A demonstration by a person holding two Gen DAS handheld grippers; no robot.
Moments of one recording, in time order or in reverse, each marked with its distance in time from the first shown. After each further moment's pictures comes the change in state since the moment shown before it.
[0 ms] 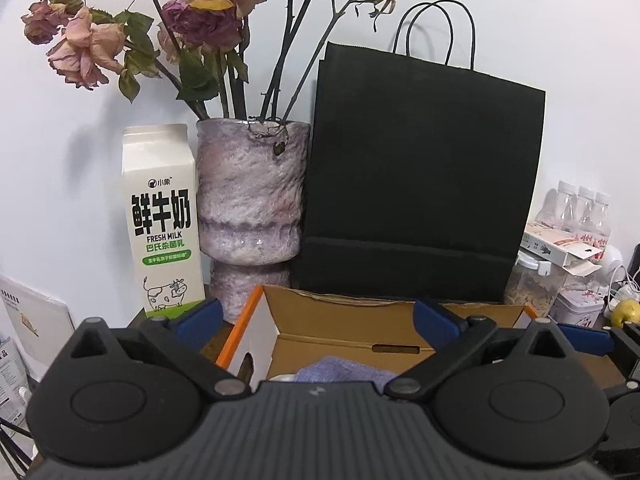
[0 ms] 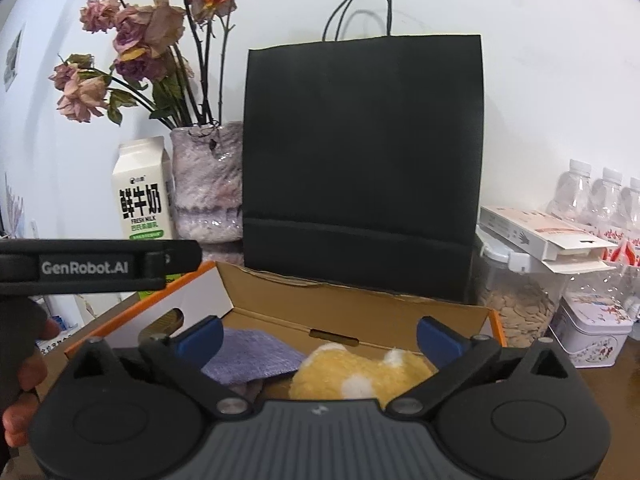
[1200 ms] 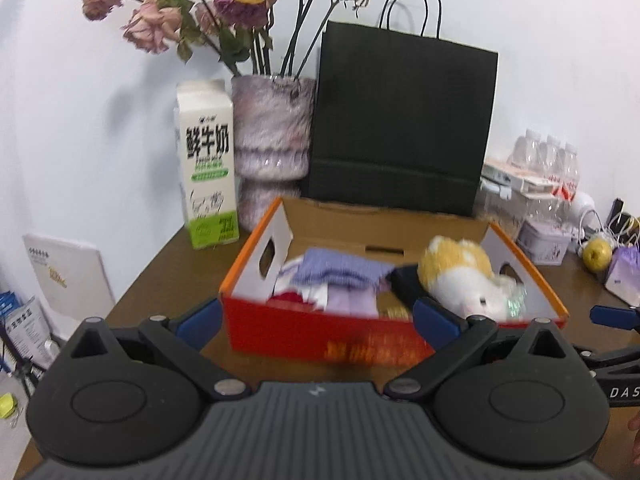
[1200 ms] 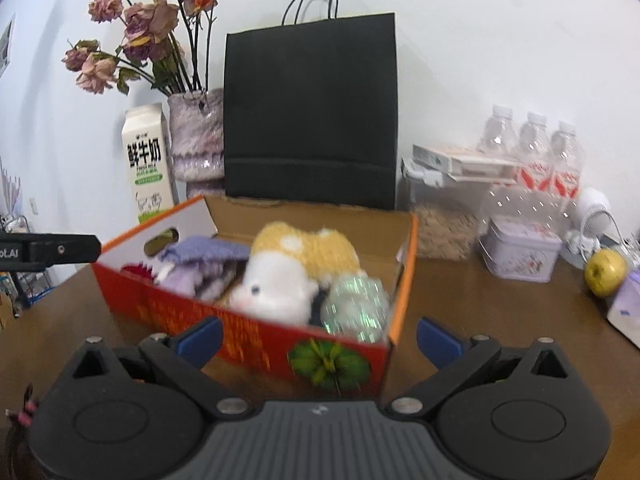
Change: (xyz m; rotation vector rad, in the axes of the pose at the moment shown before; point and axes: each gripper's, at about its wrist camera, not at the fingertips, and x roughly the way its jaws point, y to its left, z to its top) left arm -0.116 -0.003 -0.060 0.006 0.124 0.023; right arm -0.108 -0.036 -0.064 0.022 0.105 -0.039
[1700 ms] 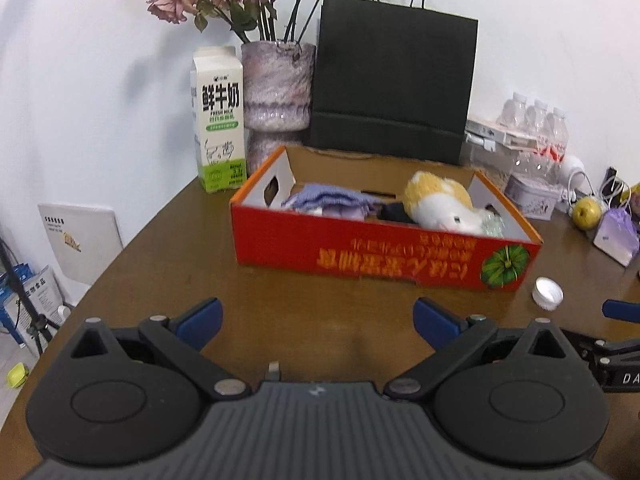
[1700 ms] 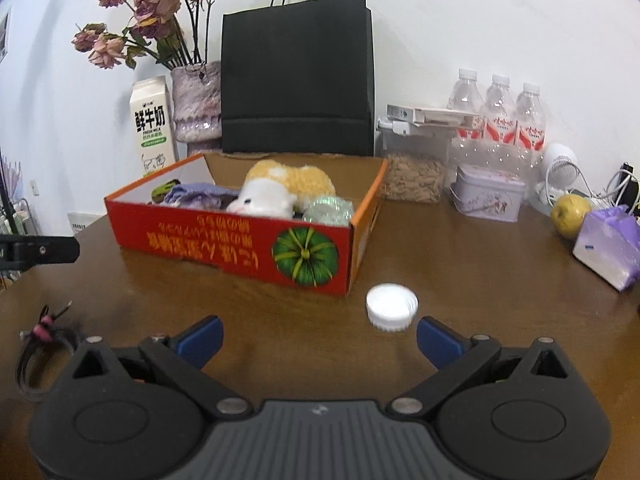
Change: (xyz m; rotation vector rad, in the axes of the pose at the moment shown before) left arm -0.050 -0.013 -0.052 0.000 0.074 0.031; right arm -0.054 -0.014 -0.058 0.015 0.062 -0.009
